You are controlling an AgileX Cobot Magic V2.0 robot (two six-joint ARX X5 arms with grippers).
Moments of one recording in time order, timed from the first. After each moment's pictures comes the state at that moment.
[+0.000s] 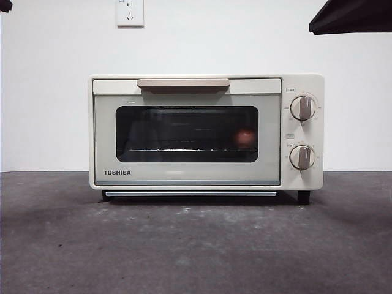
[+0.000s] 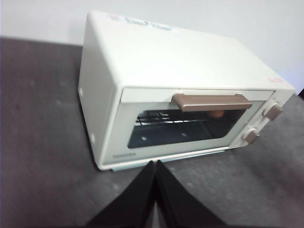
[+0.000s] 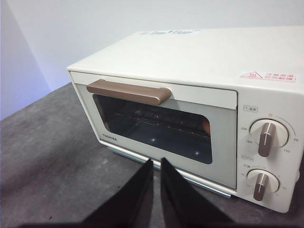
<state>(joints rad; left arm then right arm) -0.20 0.57 0.68 -0.37 0.29 -0.19 0.59 0.63 0.44 0.07 -0.05 0.21</state>
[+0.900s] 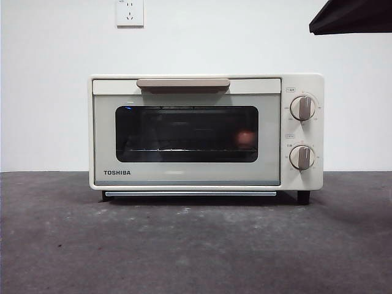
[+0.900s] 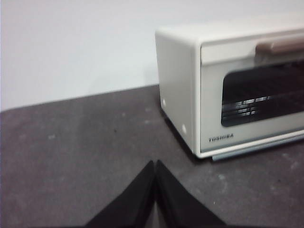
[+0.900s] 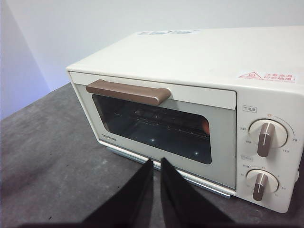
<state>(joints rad) 0.02 0.02 0.07 -0.07 0.25 0.12 0.59 0.63 0.44 0.07 -0.05 0.21</state>
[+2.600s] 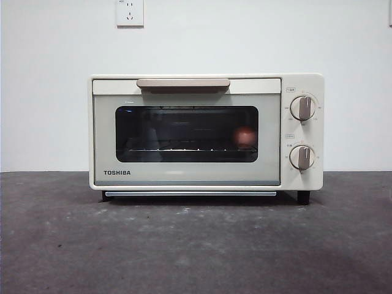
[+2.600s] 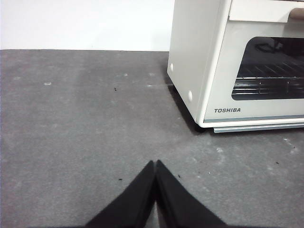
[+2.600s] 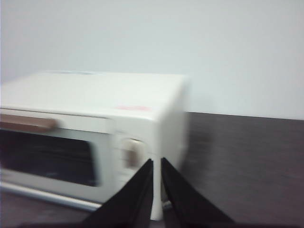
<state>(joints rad) 0.03 0.00 0.03 -0.17 0.23 -0.02 0.19 0.32 0.33 0.00 -0.10 0.08</state>
